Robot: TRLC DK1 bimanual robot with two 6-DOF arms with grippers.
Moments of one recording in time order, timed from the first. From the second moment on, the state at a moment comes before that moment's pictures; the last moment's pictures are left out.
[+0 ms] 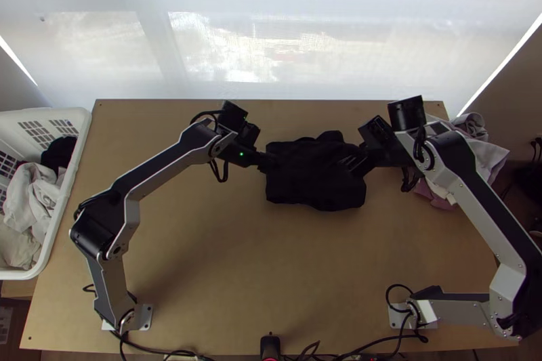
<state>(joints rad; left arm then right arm) -0.55 1.94 1.64 -0.63 0.50 -0.18 0.36 1.43 1.40 -0.89 -0.21 -0.29</state>
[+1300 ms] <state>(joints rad) -0.48 1.89 1.52 -0.69 0.31 -0.23 0.67 1.46 0.82 -0.14 0.06 -0.55</state>
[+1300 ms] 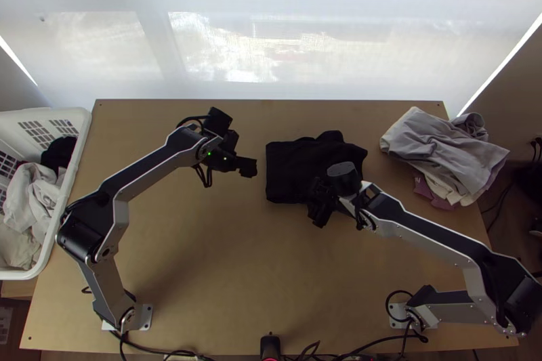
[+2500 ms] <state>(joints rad) -0.32 1.64 1.32 -0.74 0.29 -0.13 0.71 1.72 0.71 0.36 0.19 -0.76</state>
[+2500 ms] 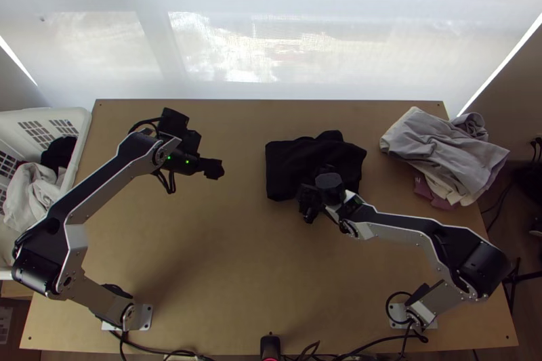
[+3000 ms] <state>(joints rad) -0.27 1.57 1.26 -0.75 0.29 -0.13 0.64 1.63 0.79 0.33 0.25 -0.64</state>
